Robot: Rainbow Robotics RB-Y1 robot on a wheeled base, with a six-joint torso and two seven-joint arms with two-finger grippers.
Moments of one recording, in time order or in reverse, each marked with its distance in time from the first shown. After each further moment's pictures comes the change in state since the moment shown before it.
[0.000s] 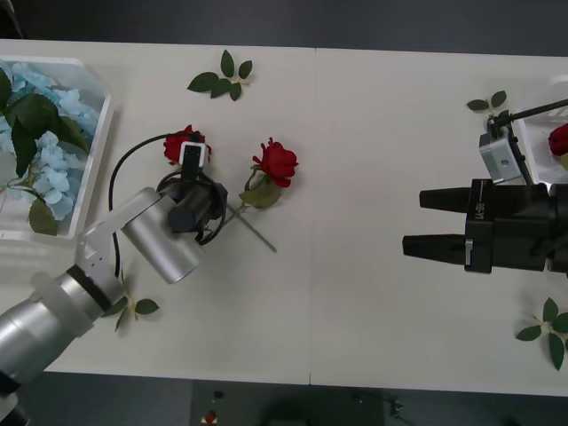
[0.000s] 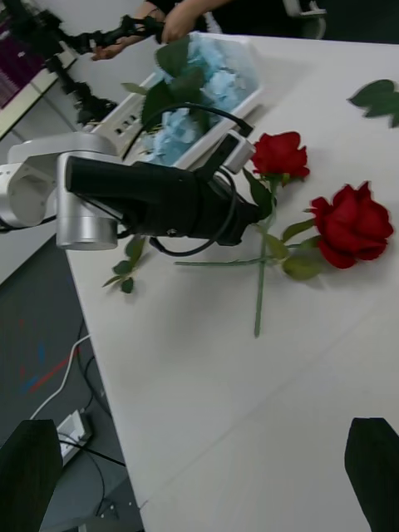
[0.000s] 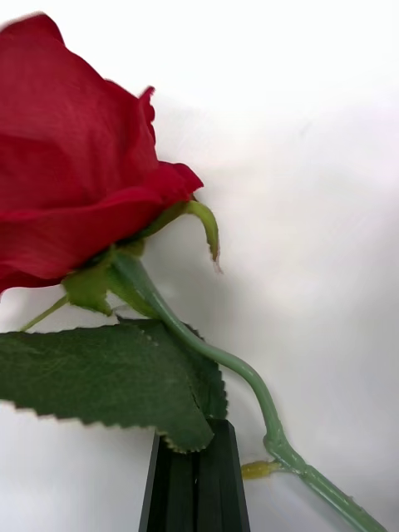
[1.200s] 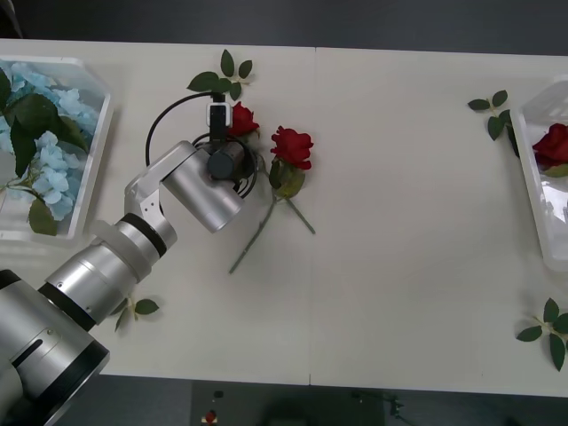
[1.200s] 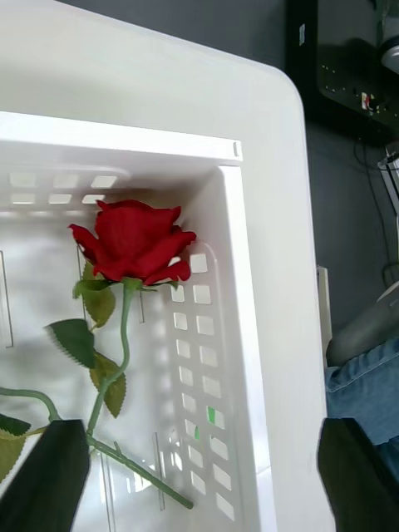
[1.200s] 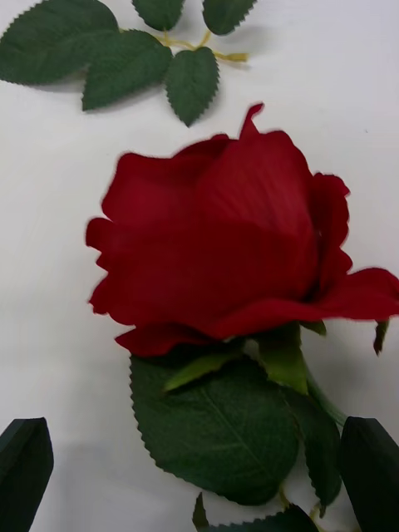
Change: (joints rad) right arm -0.917 -0.169 0.569 1.250 1.087 0.026 -0.861; left arm -0.270 -0.239 0.099 0.388 -0.031 -0.087 0.028
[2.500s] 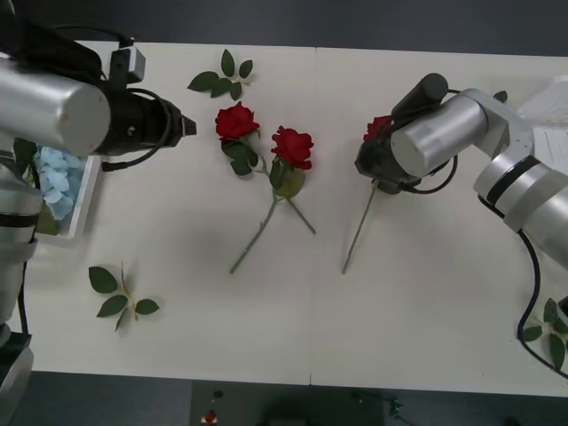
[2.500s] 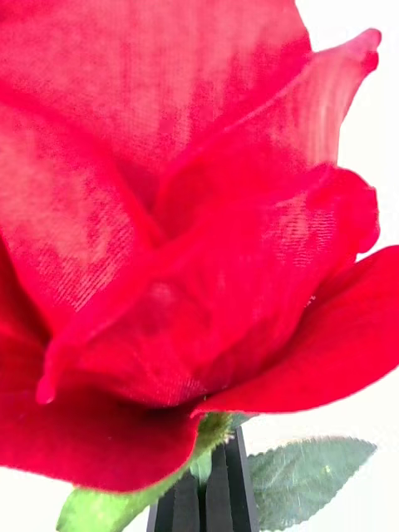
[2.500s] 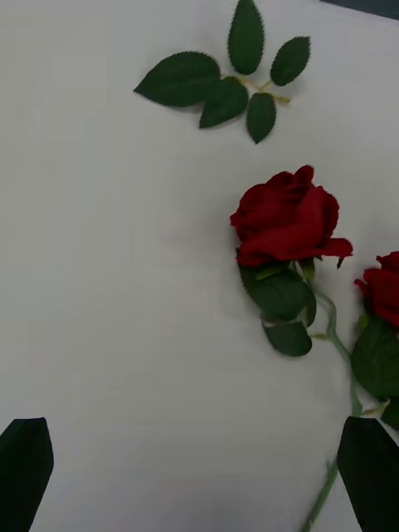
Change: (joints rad) right arm 0.024 0.677 -0.002 -0.255 0.186 0.166 -0.770; left arm 0.173 0.175 0.458 -0.748 0.536 0.715 -0.465
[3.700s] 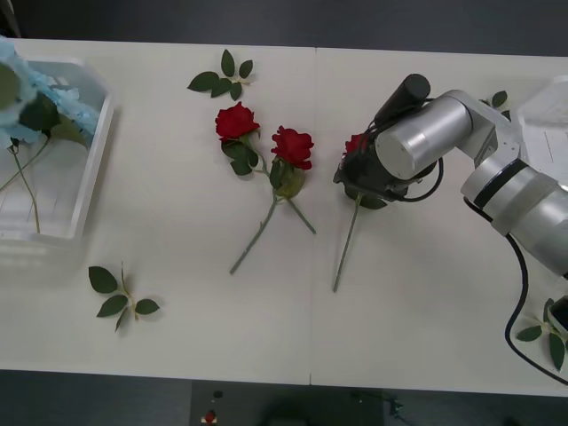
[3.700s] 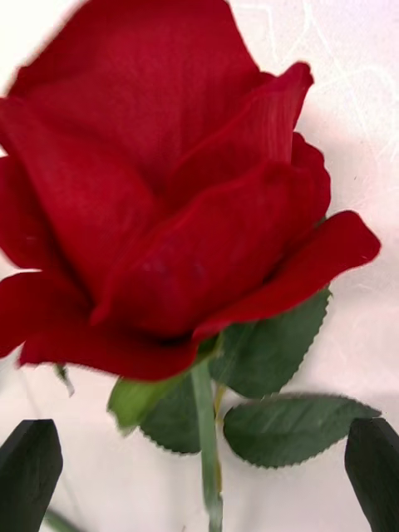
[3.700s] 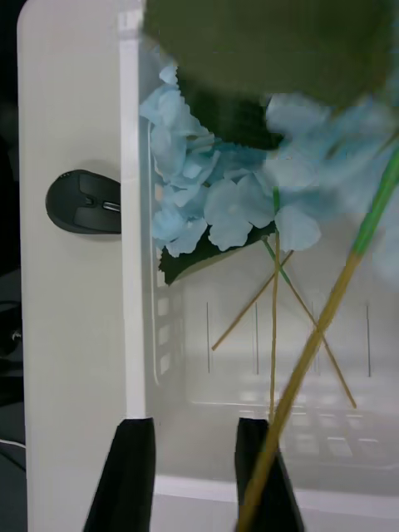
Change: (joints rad) right arm 0.013 0.057 0.000 -0.059 -0.035 0.110 -0.004; left arm 0.140 0.538 0.594 0.416 0.377 0.054 -0.849
